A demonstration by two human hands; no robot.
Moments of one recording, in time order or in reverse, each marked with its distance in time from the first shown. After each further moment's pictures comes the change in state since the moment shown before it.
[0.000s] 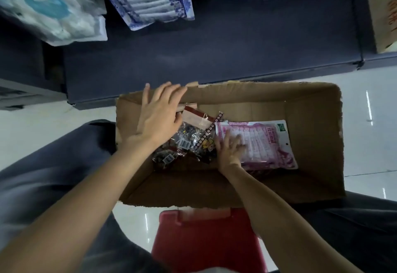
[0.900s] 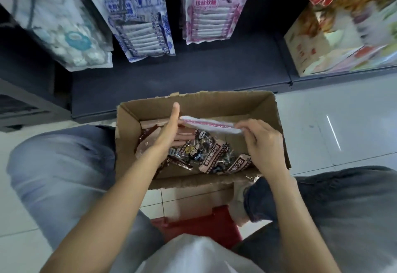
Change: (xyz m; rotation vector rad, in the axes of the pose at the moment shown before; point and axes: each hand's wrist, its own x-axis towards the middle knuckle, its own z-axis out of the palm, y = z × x) left_hand -0.076 0.090 -0.063 -1.513 -0.295 -0.548; right_hand -0.232 0.112 -0.111 0.639 1.186 -0.259
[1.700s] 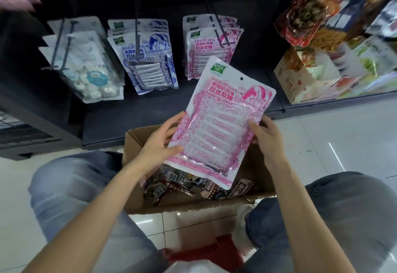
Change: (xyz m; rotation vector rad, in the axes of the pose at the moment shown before) left_hand -0.042 0.031 -0.043 0.195 -0.172 0.552; right_hand 0.047 0.012 -0.008 0.824 0.049 0.778
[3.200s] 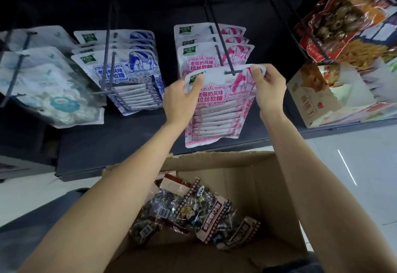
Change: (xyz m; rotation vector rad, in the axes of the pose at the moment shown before) left_hand 0.244 0.044 0.012 0.287 0.664 0.173; right_hand 0.215 -0.088 0.058 -0.085 0.155 -0.383
